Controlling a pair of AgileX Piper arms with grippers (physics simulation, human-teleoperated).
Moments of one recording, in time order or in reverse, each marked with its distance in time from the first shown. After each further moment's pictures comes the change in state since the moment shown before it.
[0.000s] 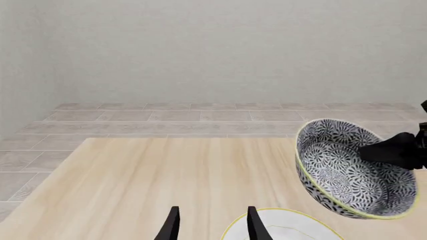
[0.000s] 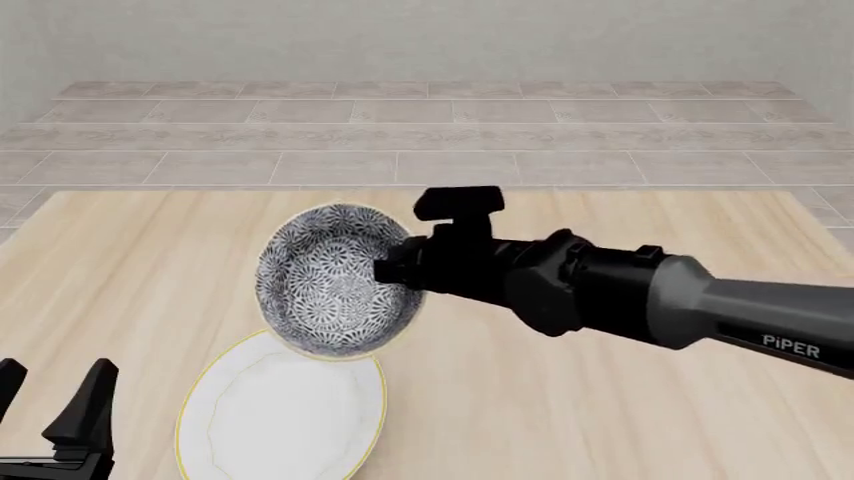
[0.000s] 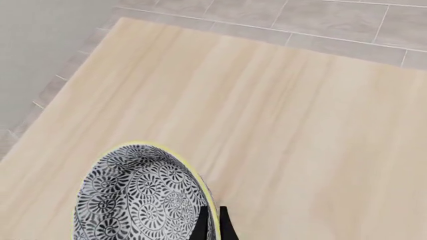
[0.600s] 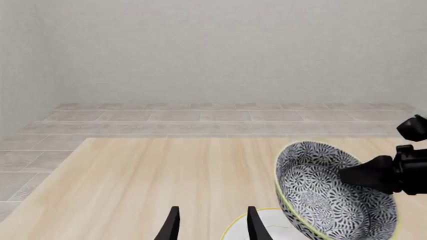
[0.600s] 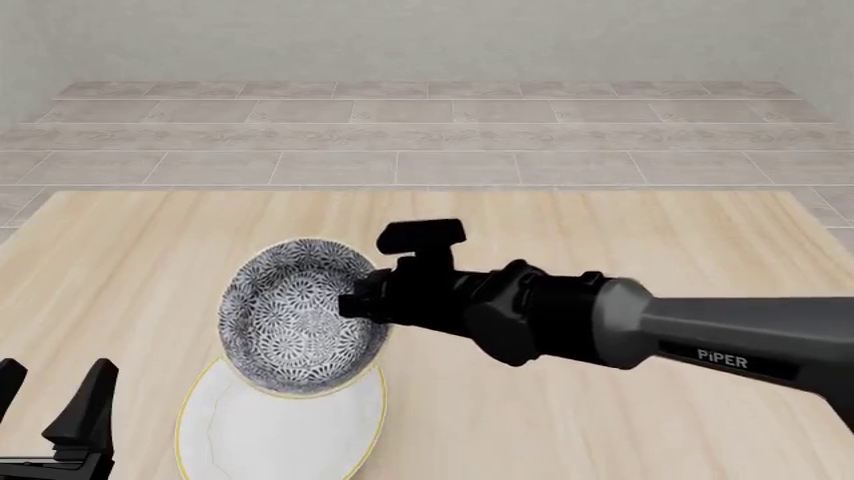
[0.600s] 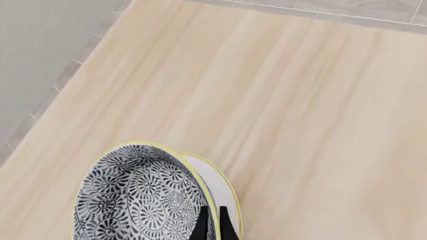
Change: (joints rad) left arm 0.000 0.000 0.000 0.000 0.000; right arm 0.088 0.088 -0.006 -0.053 0.061
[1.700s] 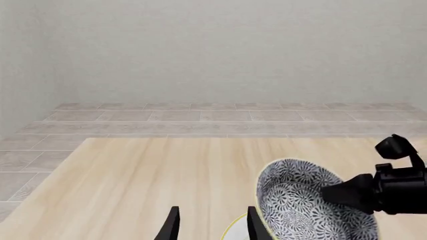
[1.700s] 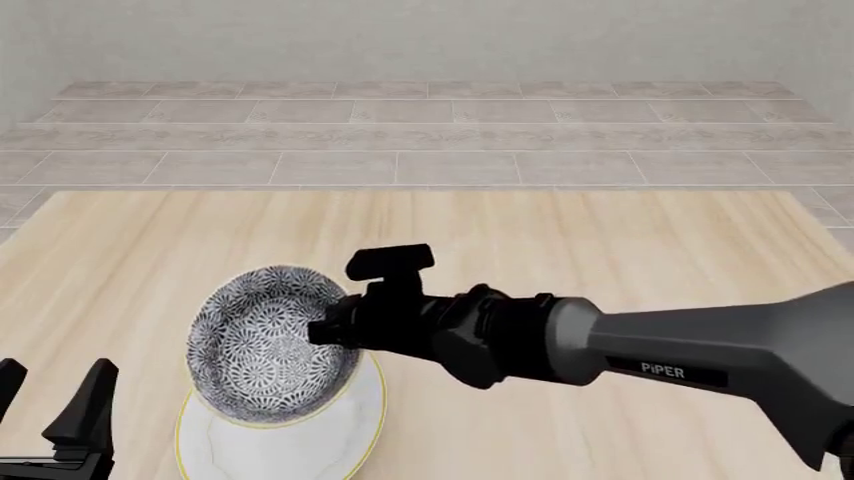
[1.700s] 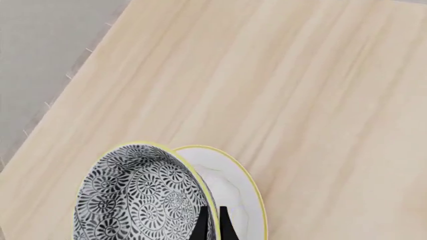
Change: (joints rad) left arm 0.000 0.000 0.000 0.000 0.000; right arm 0.068 0.089 -0.029 -0.048 0.042
